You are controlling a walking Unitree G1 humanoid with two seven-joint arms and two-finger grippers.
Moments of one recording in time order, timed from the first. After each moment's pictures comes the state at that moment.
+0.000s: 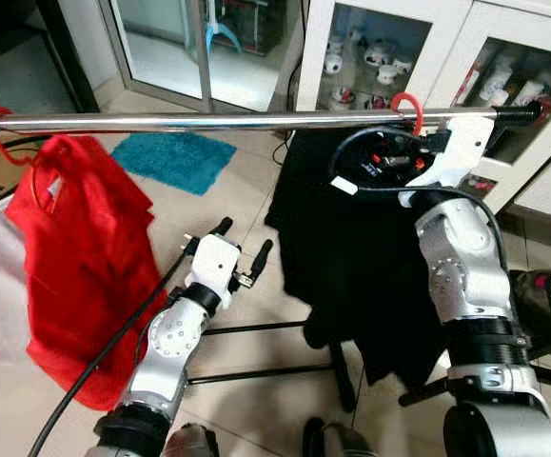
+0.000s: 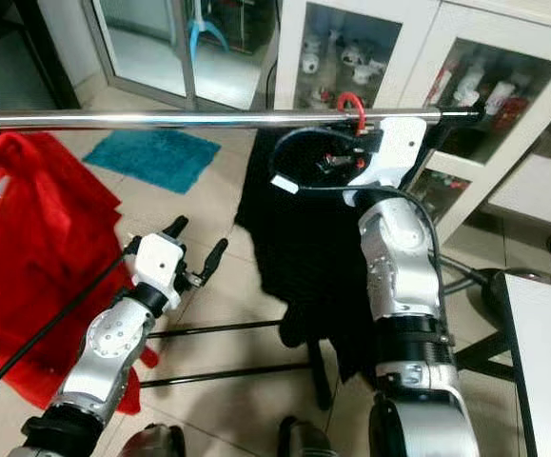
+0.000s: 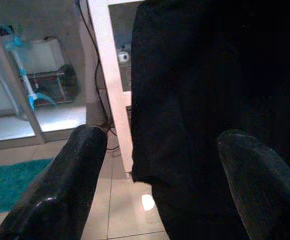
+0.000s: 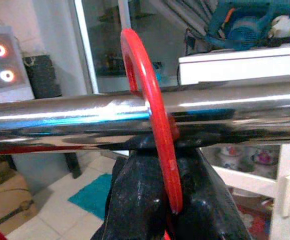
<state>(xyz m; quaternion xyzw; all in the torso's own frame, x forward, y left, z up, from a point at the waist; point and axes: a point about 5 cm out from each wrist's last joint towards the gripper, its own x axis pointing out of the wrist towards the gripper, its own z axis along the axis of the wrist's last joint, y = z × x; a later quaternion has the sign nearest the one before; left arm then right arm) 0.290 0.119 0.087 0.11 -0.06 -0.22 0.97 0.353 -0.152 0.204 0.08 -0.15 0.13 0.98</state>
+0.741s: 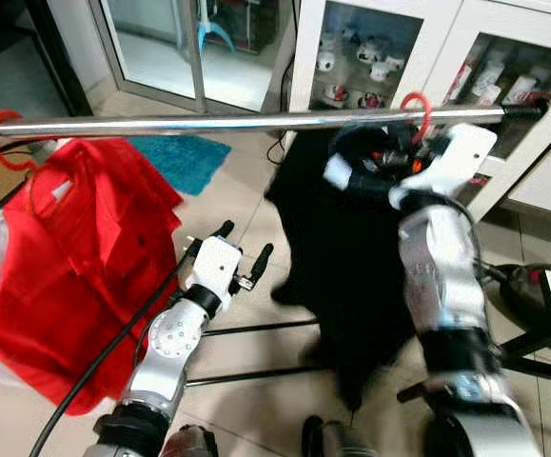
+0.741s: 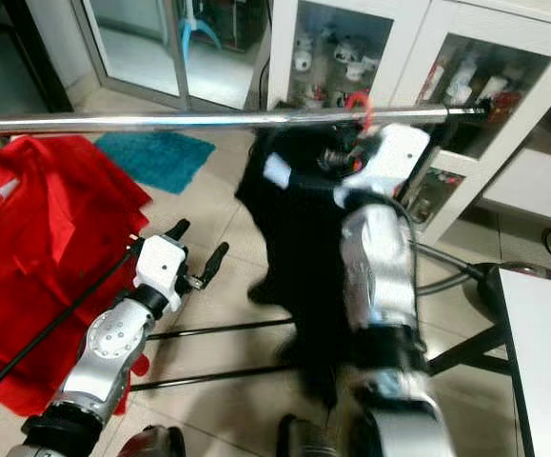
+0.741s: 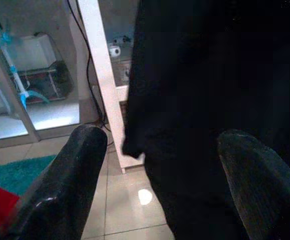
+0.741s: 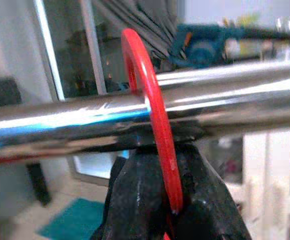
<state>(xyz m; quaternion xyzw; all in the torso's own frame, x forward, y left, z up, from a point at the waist) 0.290 0.120 0.083 0.11 -0.05 -0.22 0.97 0.343 -0.142 0.198 0.08 -0.19 0.08 0.98</state>
